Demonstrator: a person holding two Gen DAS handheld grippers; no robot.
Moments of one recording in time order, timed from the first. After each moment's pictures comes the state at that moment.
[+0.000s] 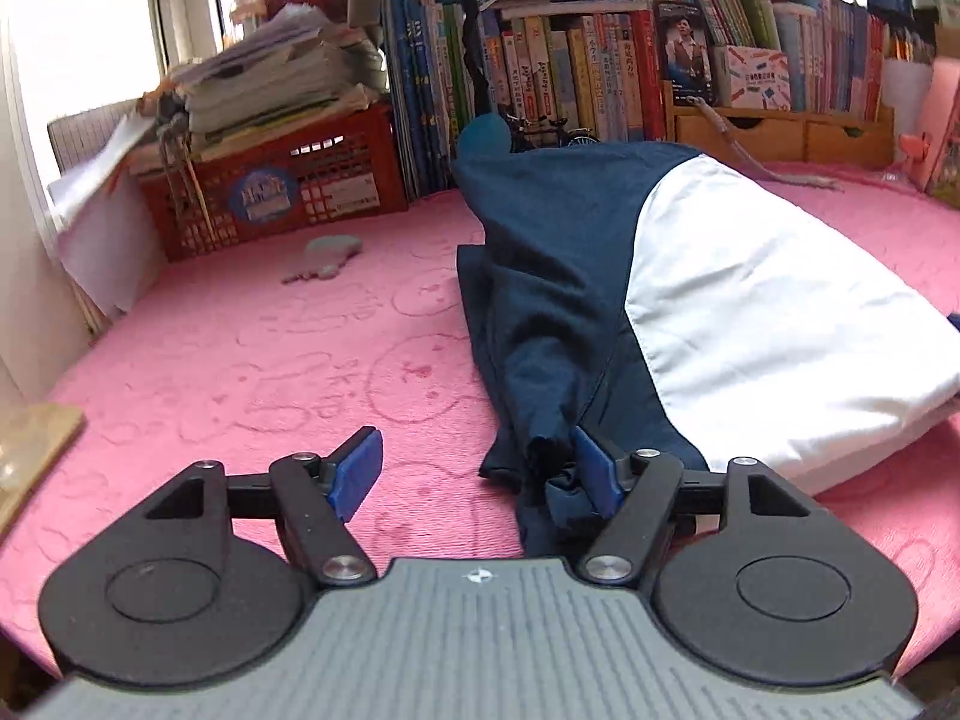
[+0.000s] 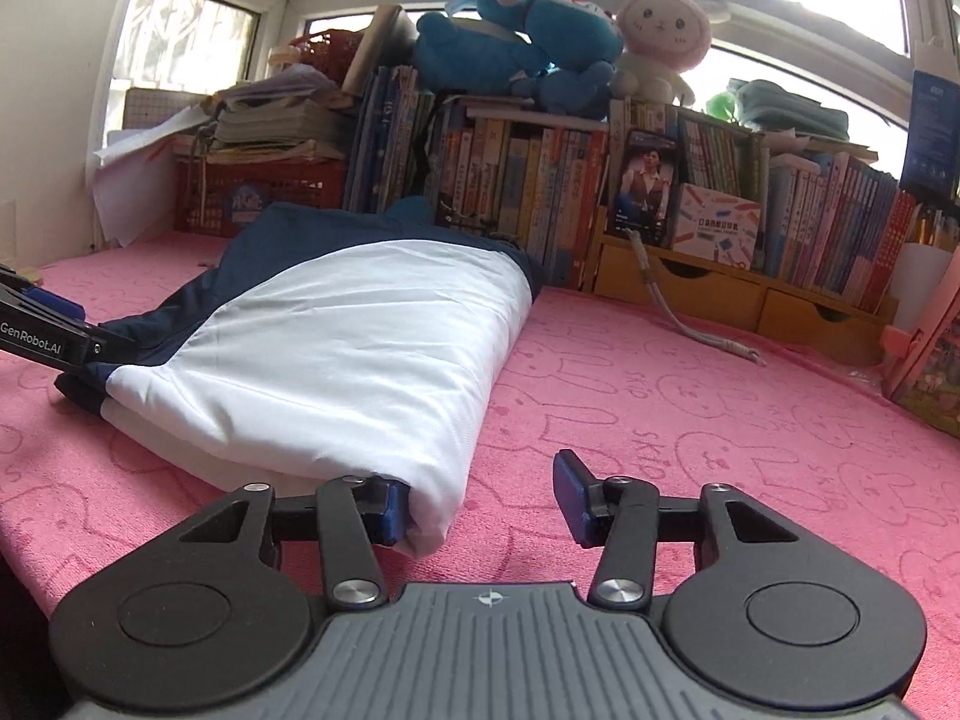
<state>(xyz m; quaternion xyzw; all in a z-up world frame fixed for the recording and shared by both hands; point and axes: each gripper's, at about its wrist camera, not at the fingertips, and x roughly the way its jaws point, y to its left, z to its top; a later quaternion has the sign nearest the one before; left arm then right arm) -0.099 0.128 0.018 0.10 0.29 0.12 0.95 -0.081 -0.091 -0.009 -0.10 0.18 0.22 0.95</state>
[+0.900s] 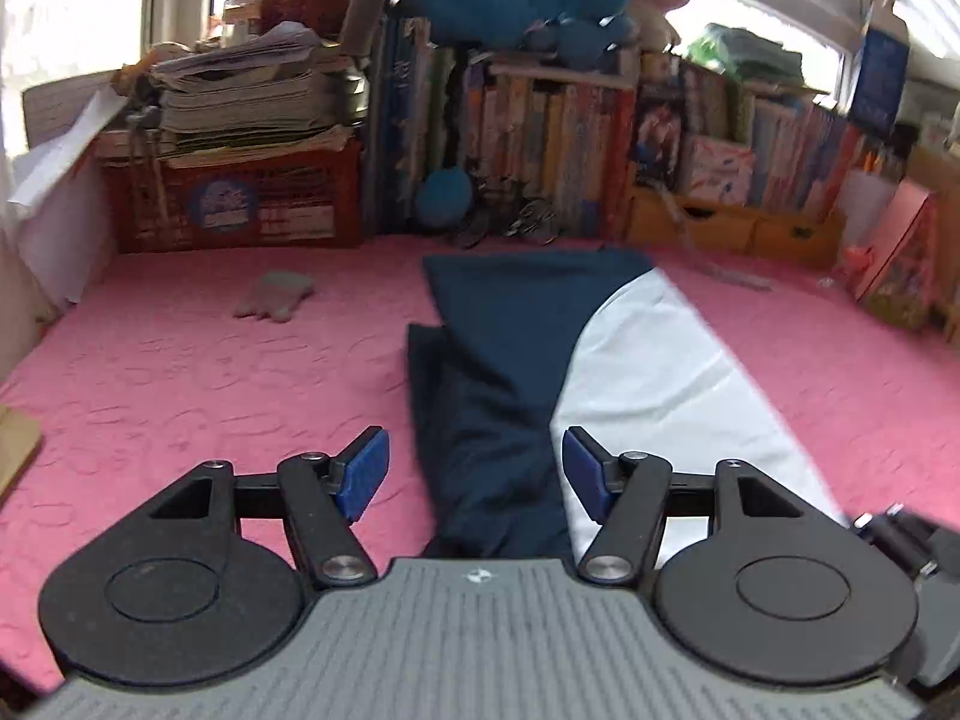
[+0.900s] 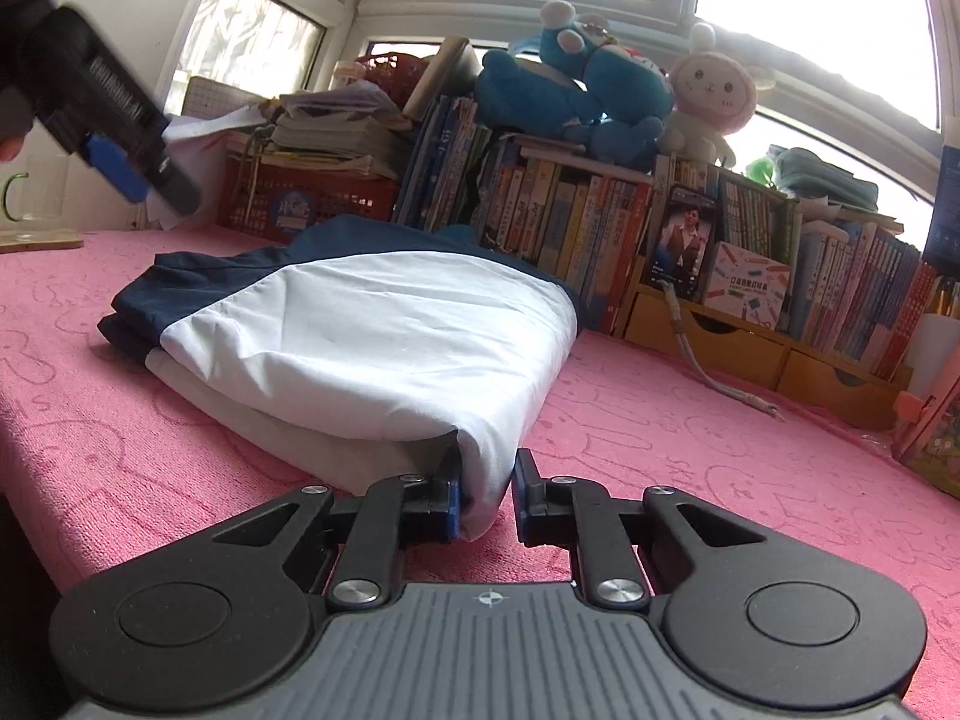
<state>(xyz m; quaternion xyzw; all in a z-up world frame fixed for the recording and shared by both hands) -0.065 0.164 0.105 -0.09 0.28 -0.01 0.96 -0.108 -0.076 -0.029 -0.16 0.12 0.23 0.95</state>
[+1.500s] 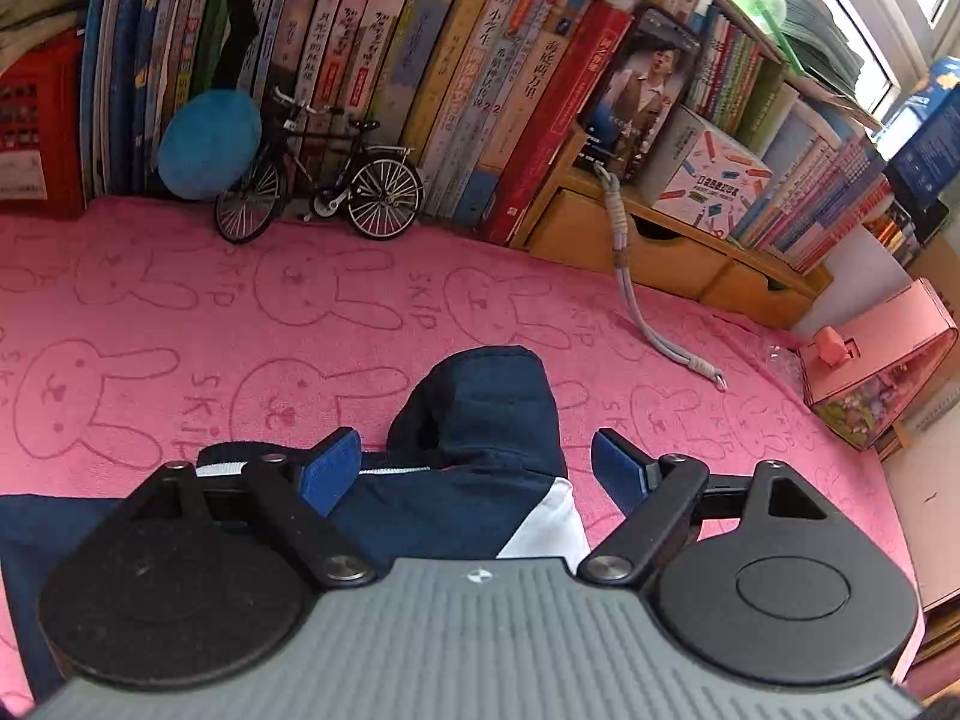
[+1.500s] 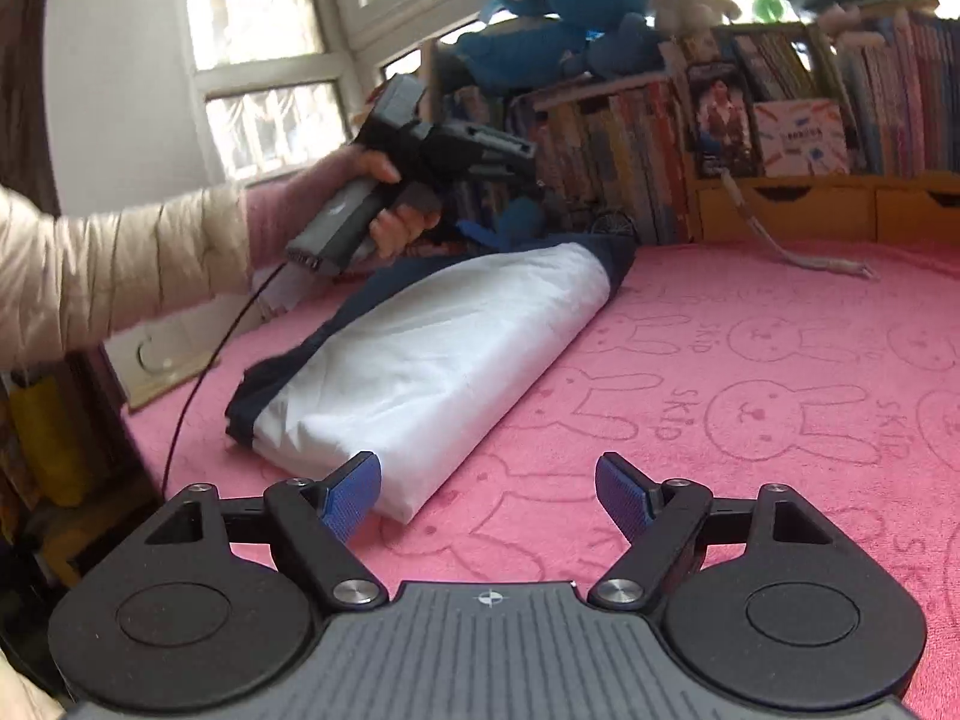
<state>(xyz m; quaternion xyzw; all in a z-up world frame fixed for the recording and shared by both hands) 0.205 0.117 0.076 -0.19 0.42 -0.08 0.89 -0.011 -0.219 0.033 0.09 0.28 0.41 0.86</state>
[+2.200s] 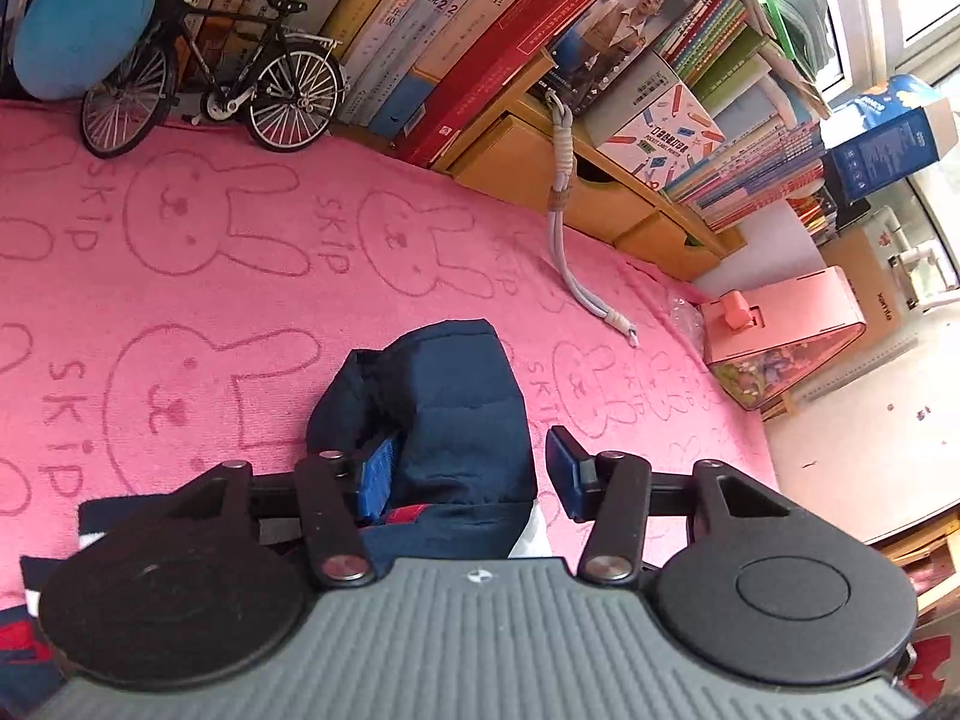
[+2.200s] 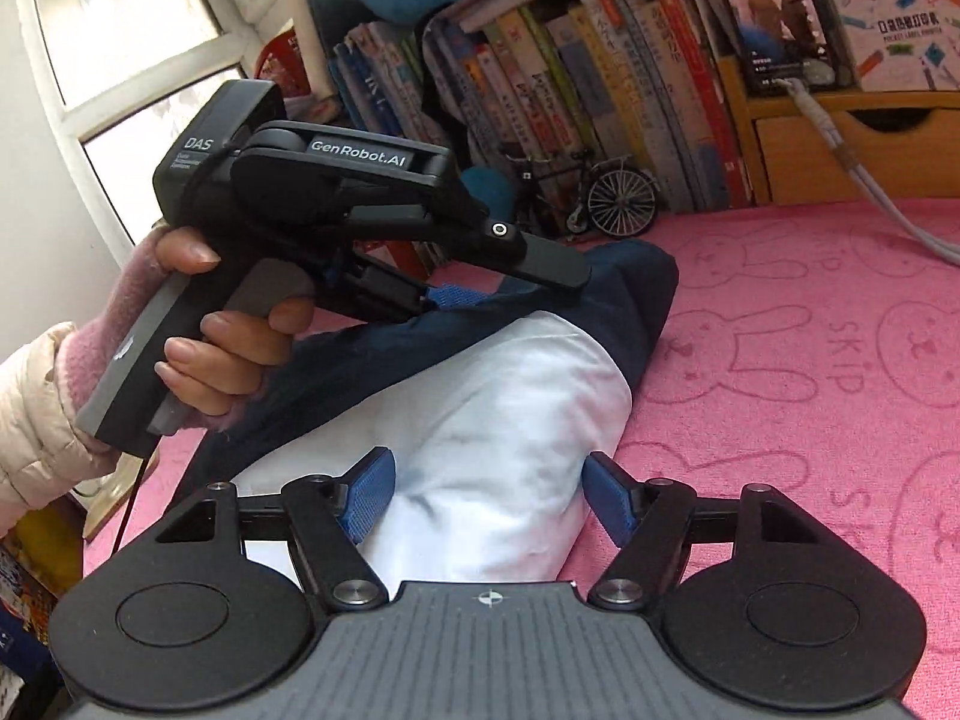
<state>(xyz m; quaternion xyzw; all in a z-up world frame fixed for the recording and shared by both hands) 0.258 0.144 0.039 -0.28 0.48 -0.22 0.80 0.175 -0.082 0.015 0.08 0.35 0.42 0.83</state>
